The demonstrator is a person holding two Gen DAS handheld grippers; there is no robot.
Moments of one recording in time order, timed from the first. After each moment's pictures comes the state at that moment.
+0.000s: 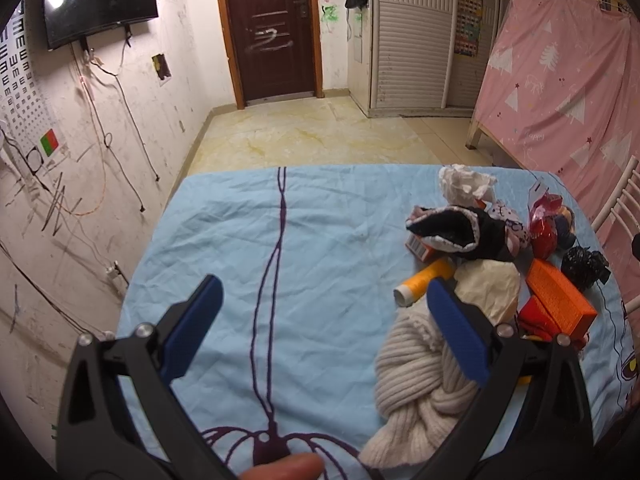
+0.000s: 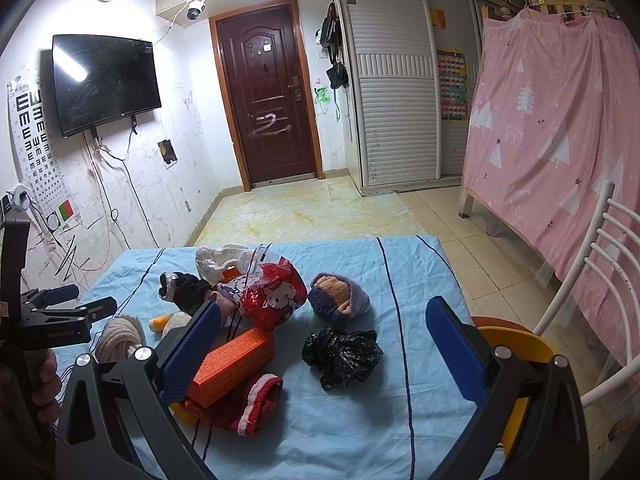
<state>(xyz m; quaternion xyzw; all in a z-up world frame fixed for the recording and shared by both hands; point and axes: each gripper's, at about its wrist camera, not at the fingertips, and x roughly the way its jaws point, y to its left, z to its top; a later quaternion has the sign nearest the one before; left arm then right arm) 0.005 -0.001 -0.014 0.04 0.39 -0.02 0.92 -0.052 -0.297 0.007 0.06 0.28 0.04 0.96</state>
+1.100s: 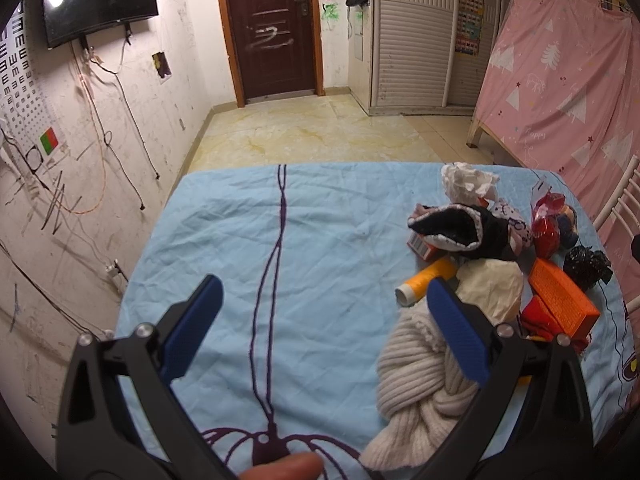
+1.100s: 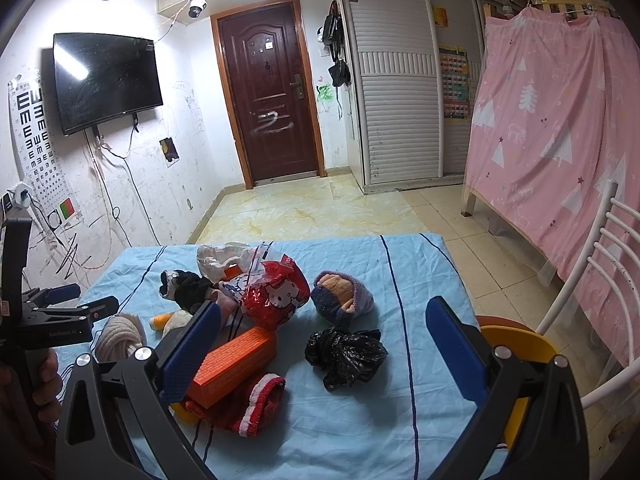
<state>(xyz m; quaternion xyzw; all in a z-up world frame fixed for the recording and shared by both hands) 0.006 0.001 -0.014 0.03 0.40 -0.02 0.92 -0.048 -0.295 0.001 0.06 0.28 0.04 0.96</state>
